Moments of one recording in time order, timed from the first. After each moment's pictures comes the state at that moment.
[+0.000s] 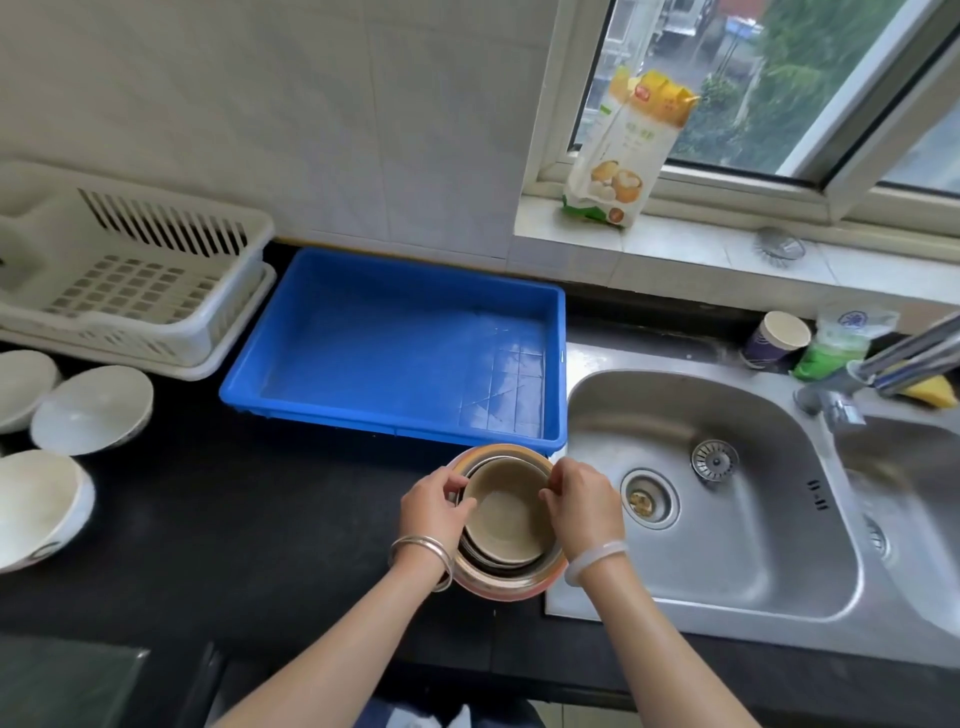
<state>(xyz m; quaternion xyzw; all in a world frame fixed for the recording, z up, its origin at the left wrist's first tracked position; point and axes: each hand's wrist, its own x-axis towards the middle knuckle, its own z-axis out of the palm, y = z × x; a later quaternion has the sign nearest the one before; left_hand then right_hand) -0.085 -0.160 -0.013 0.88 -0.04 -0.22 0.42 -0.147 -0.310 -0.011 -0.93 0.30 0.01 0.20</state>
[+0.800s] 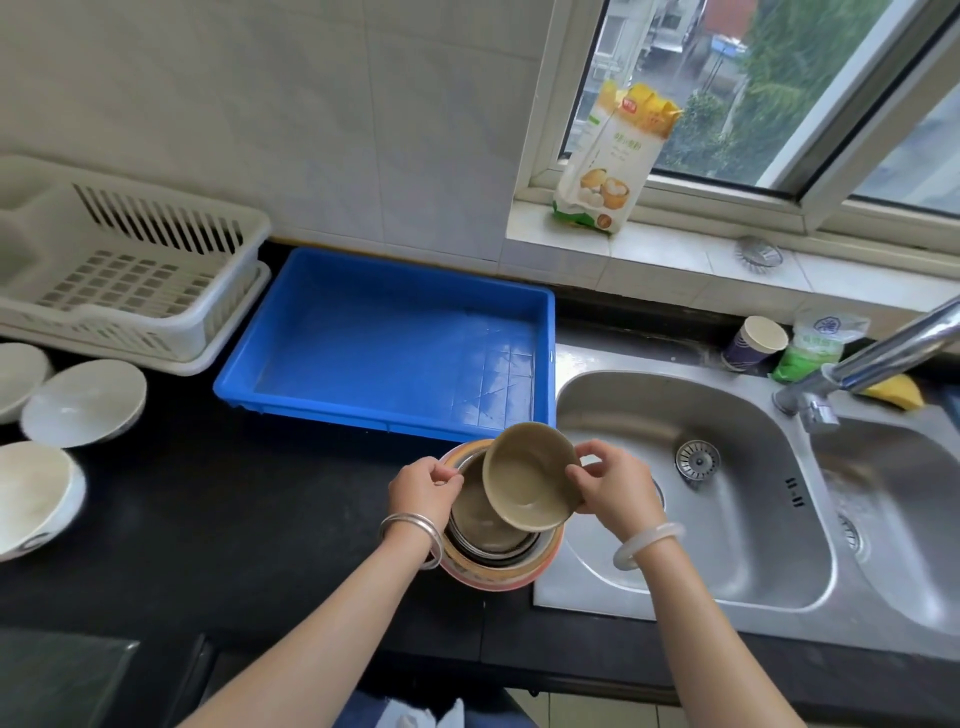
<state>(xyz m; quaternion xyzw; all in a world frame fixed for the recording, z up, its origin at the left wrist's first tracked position) -0.080 -0.159 -0.002 0.86 0.01 -0.23 0.45 -0.165 -0.343 0.027 -0.84 0.35 0.00 0.42</state>
